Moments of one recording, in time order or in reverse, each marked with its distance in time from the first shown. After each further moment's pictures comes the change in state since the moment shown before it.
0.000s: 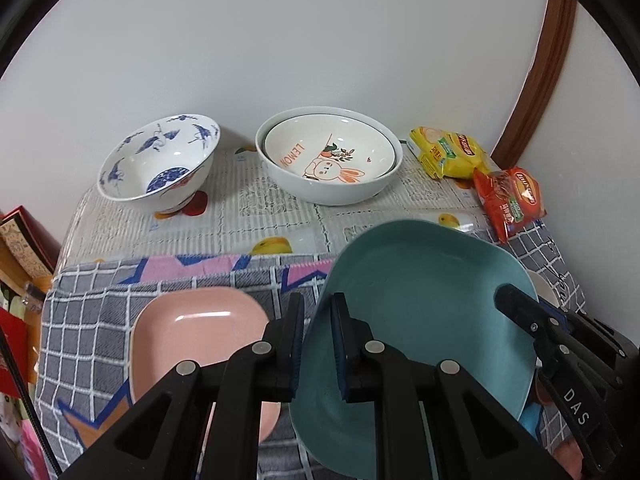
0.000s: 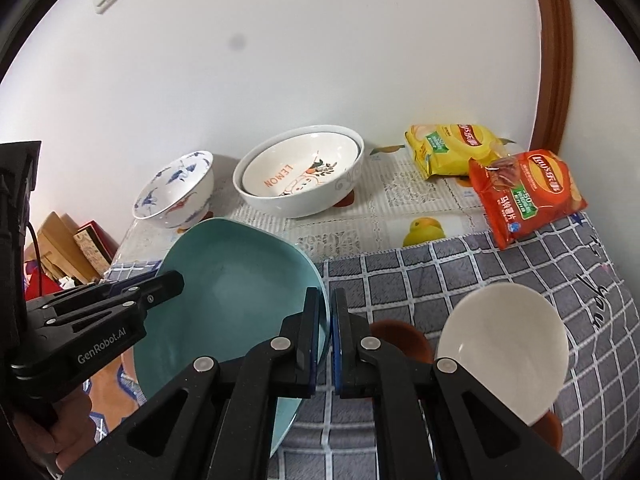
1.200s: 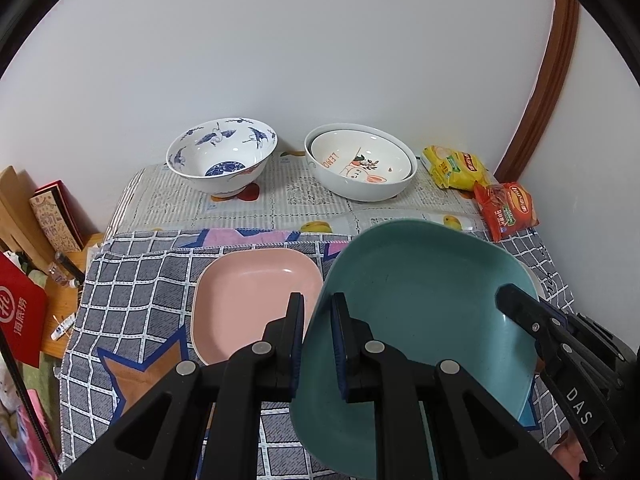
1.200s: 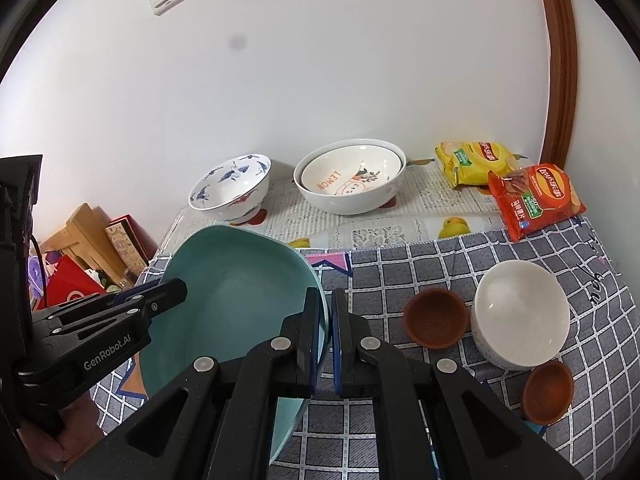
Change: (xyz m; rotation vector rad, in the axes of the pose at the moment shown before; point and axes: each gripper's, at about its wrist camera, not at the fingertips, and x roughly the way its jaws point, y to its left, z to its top) left arm -0.075 0.034 -0.042 -0.069 -0.059 0.034; right arm -0.063 0.059 -0.027 -0.038 -0.050 0.054
